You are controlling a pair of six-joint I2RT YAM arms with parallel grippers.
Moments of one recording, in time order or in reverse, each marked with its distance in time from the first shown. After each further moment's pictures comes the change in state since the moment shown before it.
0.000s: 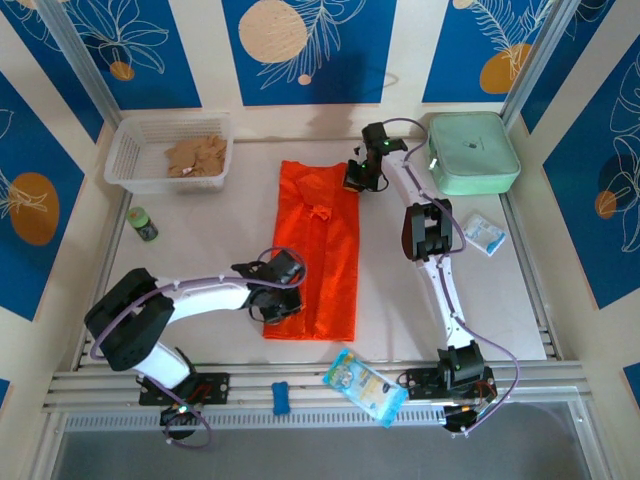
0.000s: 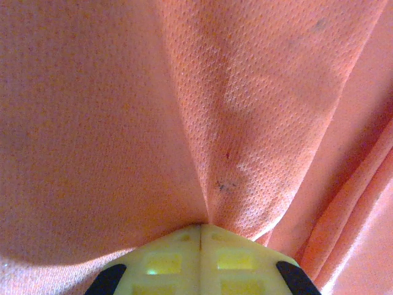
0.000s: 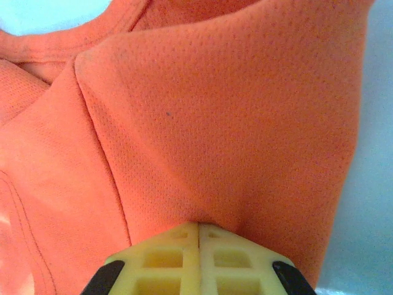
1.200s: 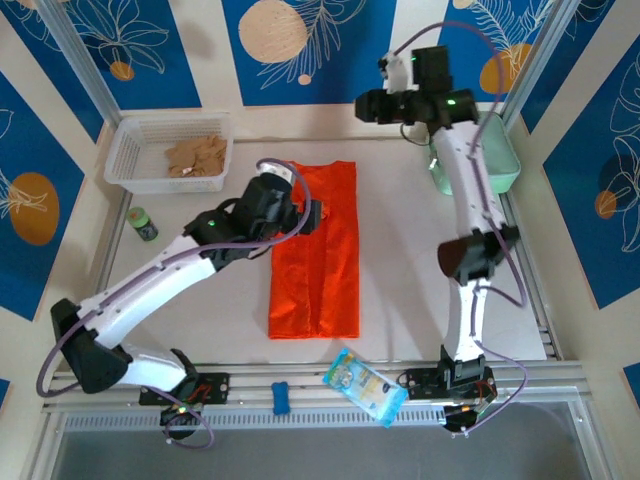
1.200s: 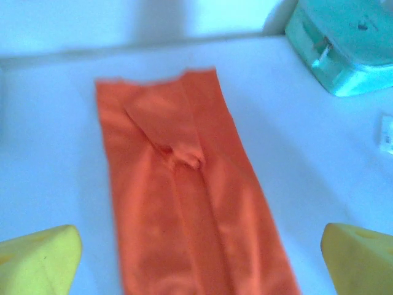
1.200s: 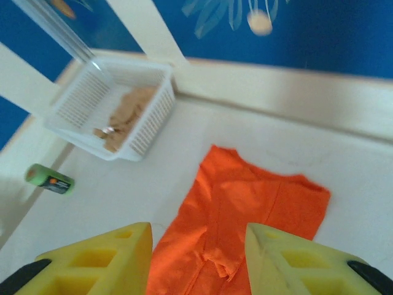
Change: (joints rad) left arm 0.035 -0.191 0.635 -0.216 -0.526 0.797; right arm -0.021 -0.732 -0.116 -0.002 -0.054 -0.332
